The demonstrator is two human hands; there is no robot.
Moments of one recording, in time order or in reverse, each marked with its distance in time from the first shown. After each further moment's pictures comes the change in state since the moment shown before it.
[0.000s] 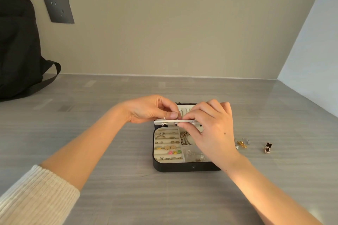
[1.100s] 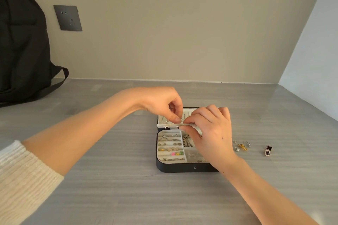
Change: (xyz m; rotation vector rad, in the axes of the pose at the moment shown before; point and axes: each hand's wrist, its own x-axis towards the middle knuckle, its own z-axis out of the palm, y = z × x) left_hand 0.004 0.055 0.009 0.837 0.071 -0.162; right_hand -0.004 0.000 0.004 -0.067 0.020 -0.055
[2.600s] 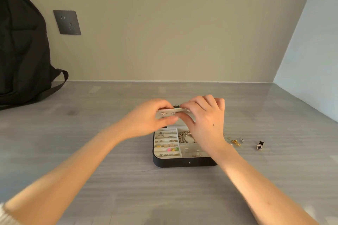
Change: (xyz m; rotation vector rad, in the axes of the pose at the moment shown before) left_hand -0.037 0.003 0.049 -0.024 0.480 -0.052; right_hand 0.012 0.006 0.006 -0.052 0.064 0.068
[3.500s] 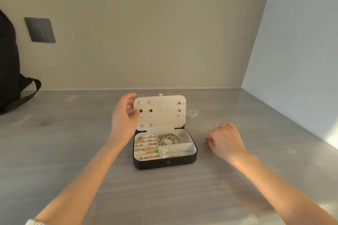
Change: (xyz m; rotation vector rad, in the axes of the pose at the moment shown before) left_hand 0.017 -0.022 0.042 -0.462 0.676 -0.196; right_hand -0.050 0.082 -0.069 -0.508 -0.856 0.122
